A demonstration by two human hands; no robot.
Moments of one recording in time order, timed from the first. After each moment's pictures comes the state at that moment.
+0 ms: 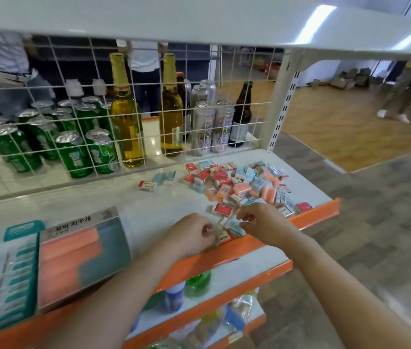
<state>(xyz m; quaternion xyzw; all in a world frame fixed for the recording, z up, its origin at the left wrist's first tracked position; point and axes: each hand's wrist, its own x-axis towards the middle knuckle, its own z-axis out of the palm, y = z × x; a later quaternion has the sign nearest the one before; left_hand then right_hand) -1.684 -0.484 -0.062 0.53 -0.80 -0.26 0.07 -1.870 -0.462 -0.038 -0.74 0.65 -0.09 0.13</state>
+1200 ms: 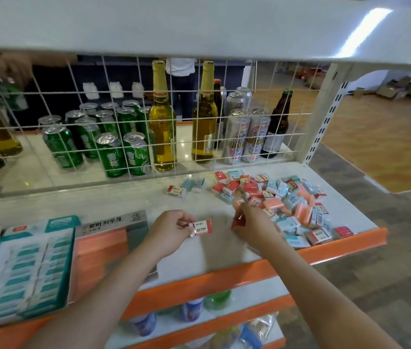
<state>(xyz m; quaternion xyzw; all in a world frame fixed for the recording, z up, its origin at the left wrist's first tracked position) -1.613 -0.500 -0.066 0.62 -0.61 -0.38 0.30 -1.810 -0.517 -0.064 -0.70 0.68 -0.15 0.16</state>
